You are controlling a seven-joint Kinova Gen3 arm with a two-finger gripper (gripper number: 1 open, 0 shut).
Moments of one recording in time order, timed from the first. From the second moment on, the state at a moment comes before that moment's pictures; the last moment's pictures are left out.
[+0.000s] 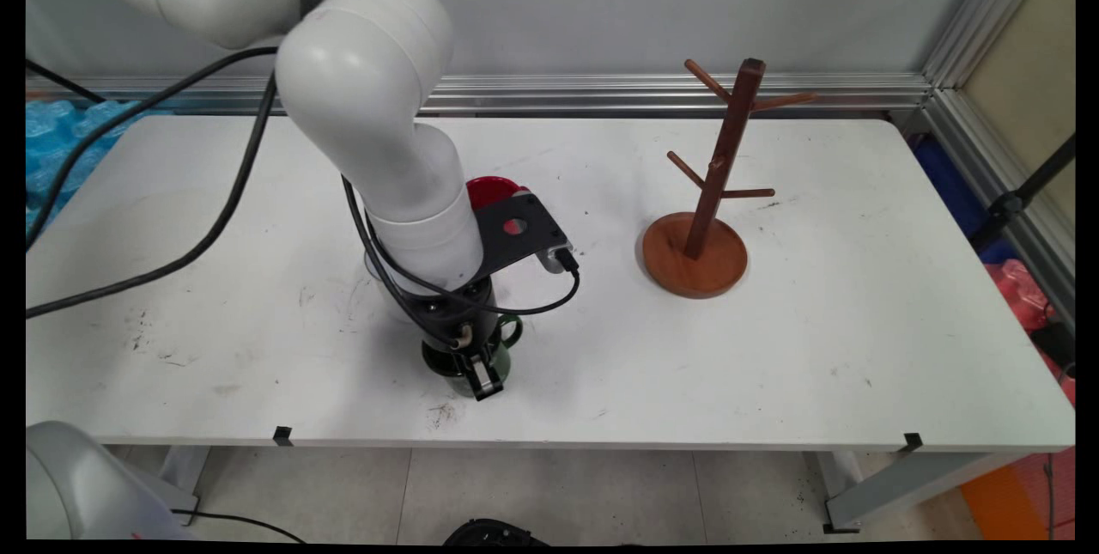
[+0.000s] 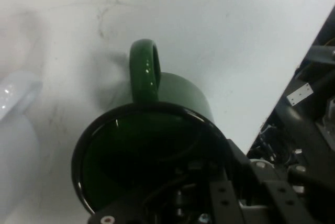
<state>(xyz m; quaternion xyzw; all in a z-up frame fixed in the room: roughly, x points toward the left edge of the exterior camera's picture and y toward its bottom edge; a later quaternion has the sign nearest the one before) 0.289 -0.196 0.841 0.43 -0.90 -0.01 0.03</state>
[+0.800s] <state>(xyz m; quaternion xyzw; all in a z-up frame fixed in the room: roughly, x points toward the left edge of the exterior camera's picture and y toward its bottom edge) 0.292 -0.205 0.827 0.44 -0.90 0.00 0.01</state>
